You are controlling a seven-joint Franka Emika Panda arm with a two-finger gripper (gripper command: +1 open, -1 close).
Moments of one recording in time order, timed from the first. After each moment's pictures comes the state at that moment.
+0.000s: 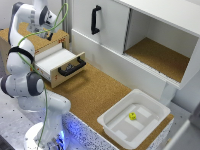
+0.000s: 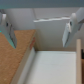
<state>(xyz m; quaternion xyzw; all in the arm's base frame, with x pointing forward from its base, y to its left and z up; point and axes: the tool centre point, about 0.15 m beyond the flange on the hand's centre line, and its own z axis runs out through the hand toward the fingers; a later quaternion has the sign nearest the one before) 0.238 0.250 0.585 -0.98 -0.08 -0.15 0.11</state>
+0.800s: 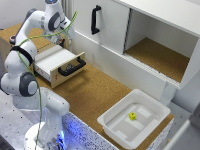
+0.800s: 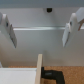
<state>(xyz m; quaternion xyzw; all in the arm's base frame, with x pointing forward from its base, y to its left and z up) 0.337 0.174 0.550 -0.98 -0.03 -0.18 0.02</state>
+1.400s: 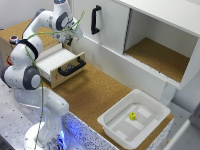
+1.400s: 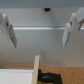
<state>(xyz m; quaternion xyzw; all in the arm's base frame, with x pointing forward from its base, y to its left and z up) 0.355 0.171 0.545 -0.98 -0.03 -0.17 0.01</state>
